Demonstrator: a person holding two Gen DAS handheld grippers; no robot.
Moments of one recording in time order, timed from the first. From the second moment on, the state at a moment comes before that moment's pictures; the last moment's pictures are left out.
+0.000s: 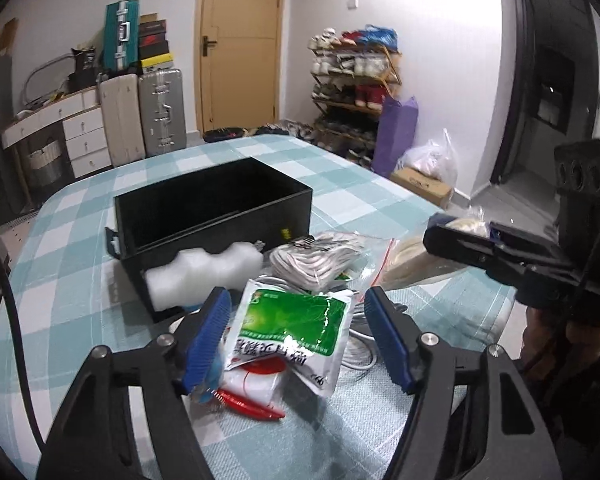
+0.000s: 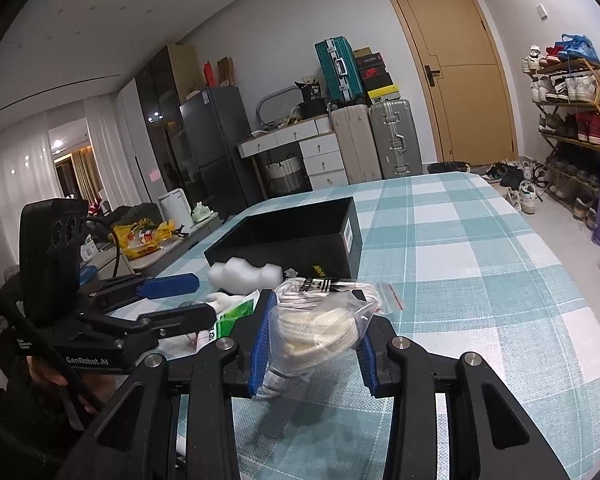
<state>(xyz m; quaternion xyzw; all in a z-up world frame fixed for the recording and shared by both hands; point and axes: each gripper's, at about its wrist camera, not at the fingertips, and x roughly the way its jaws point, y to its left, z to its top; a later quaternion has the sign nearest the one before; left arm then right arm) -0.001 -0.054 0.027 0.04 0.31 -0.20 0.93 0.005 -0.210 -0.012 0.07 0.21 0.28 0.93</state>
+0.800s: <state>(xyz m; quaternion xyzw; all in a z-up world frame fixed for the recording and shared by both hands) 0.023 -0.059 0.007 0.02 0.38 -0.23 0.90 0.006 -0.209 -0.015 0.08 0.22 0.29 0.93</state>
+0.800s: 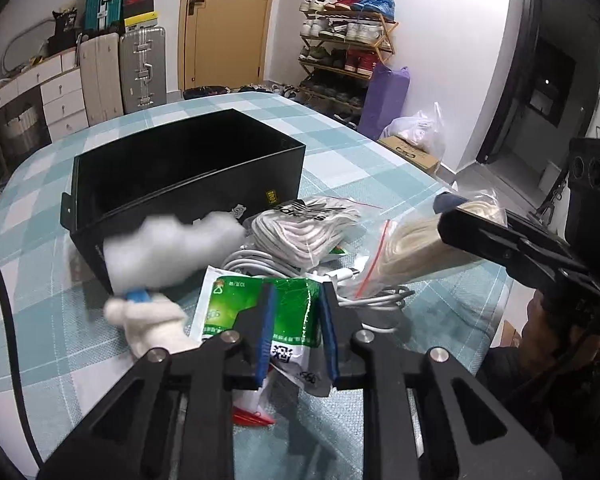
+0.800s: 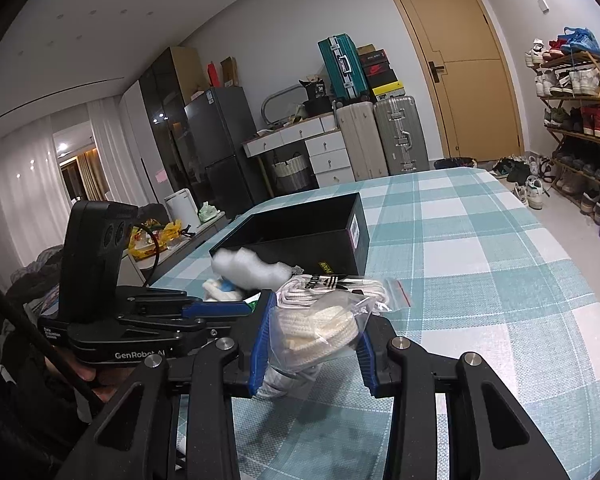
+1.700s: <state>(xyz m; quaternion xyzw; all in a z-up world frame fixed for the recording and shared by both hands) 0.043 -0.047 -0.010 0.00 0.43 -0.22 0.87 0.008 -0.208 -0.015 0.08 0.22 0.29 0.93</state>
